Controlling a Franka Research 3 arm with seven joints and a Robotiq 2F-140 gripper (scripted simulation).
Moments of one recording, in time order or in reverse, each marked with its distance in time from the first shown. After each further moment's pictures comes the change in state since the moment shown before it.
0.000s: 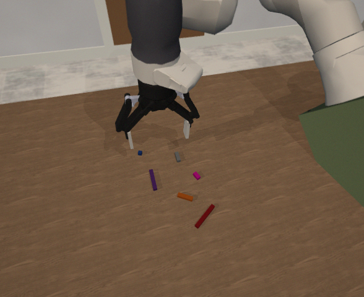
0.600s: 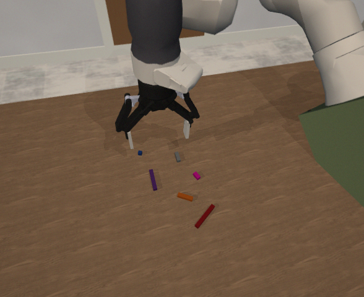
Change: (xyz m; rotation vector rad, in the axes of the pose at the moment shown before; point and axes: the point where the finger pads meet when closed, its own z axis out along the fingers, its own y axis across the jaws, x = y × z) arm 0.000 0.000 0.000 0.000 0.000 0.000
